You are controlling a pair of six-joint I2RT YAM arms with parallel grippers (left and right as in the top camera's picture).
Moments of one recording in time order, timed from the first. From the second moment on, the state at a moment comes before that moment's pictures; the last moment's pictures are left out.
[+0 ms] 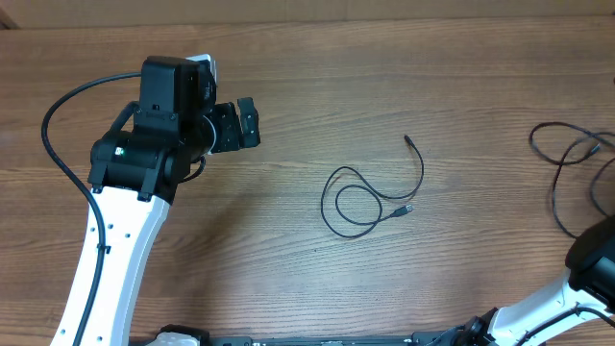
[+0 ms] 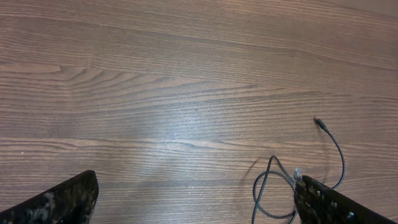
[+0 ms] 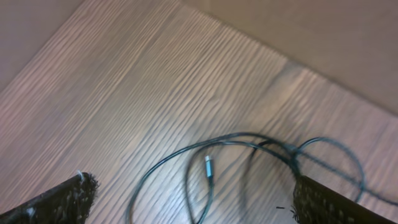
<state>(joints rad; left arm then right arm) -0.20 1.37 1.48 -0.97 0.08 -0.34 -0.65 1.96 1.85 -0.81 0.12 0.30</state>
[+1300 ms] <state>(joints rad) -0.20 1.37 1.48 -0.97 0.08 -0.34 0.23 1.65 1.85 -1.46 -0.38 0.09</state>
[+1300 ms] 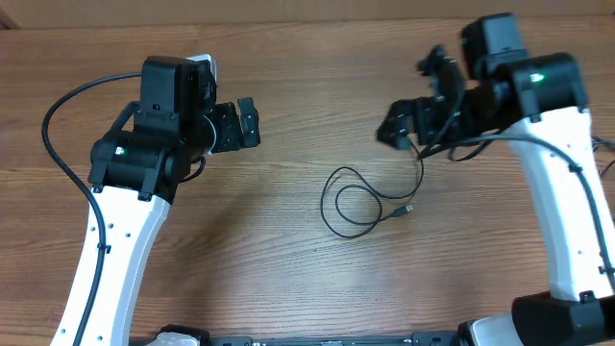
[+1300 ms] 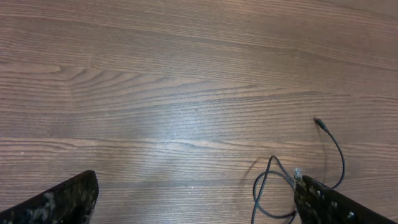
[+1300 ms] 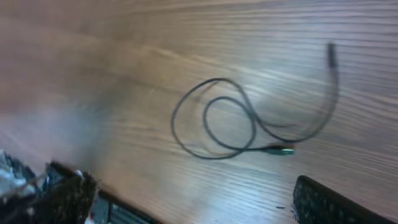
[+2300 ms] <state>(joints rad) -0.20 1.37 1.48 -0.97 0.08 -0.34 0.63 1.64 0.87 -0.44 -0.26 0.32</state>
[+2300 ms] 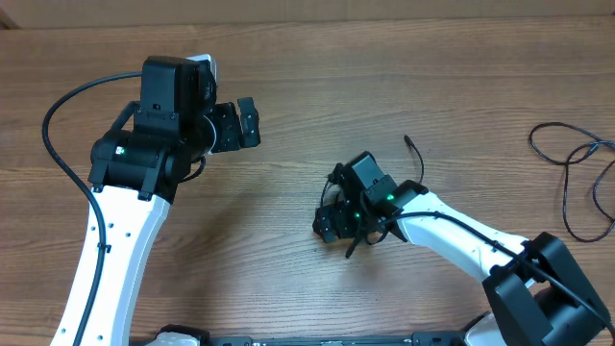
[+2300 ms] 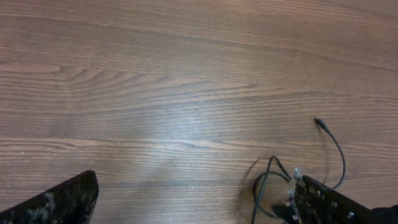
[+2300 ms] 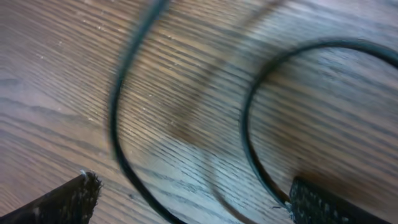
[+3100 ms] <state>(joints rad) -0.20 1.37 1.48 -0.97 0.08 -0.34 0.71 1.74 0.90 -0.33 -0.23 0.29</state>
